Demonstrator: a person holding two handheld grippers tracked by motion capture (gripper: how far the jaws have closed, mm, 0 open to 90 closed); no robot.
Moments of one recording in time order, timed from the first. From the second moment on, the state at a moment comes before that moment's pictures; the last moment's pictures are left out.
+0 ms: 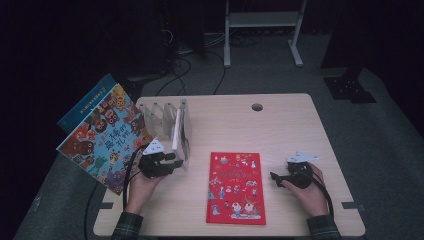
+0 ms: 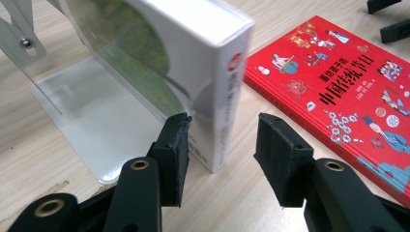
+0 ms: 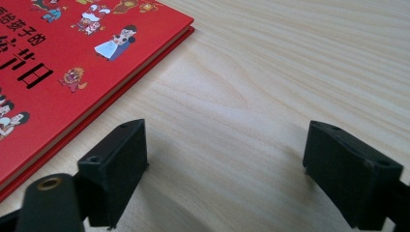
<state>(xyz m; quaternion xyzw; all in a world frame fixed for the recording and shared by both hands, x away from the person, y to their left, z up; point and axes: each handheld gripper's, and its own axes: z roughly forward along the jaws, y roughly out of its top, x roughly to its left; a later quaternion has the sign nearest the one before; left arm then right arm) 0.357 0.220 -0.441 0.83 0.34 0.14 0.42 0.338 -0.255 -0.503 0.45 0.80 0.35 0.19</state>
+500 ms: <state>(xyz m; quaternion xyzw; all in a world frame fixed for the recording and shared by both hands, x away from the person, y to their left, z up) 0.344 0.237 -0.444 0.83 0.35 0.15 0.40 0.333 -0.245 -0.488 0.44 0.79 0.37 0.19</state>
